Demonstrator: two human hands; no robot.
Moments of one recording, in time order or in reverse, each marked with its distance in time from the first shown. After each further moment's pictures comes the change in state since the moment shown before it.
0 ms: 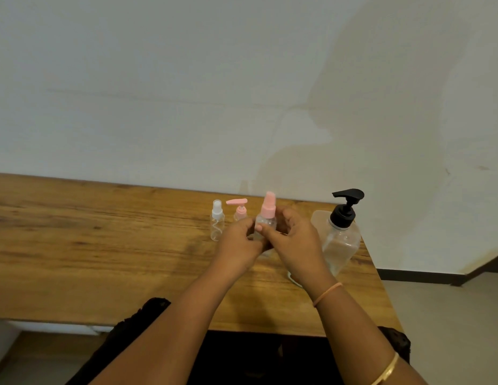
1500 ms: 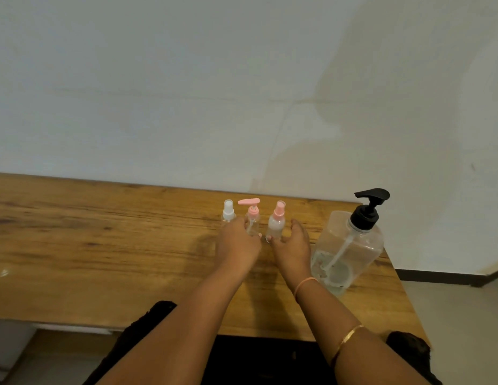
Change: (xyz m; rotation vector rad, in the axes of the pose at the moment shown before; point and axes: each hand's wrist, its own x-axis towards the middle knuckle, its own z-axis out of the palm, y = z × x) left_hand 0.027 -0.023 -0.008 0.328 0.272 -0.149; right_hand 0.028 0.061 0.049 -0.210 0.137 0.376
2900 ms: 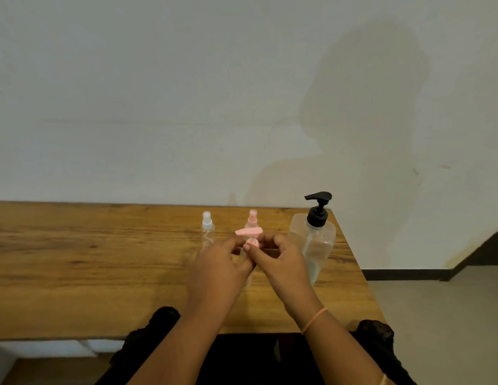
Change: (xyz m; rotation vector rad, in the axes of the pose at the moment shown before) left_hand -0.078 0.013 -0.024 0.167 0.121 0.346; right_hand -0.075 -0.020 -0.069 0.474 -0.133 -0.197
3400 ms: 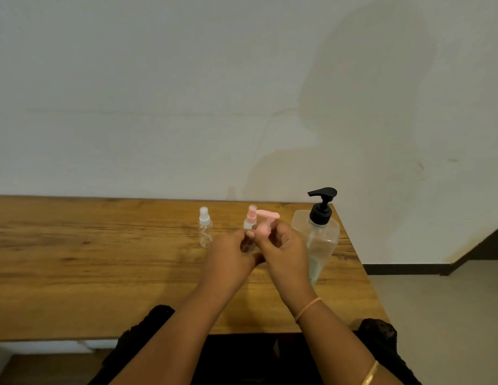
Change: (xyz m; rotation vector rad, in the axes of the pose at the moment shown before) left_hand 0.024 0.003 0.017 -0.195 -0.218 -0.016; right_hand 0.018 0.007 0.005 0.017 0.072 -0.077
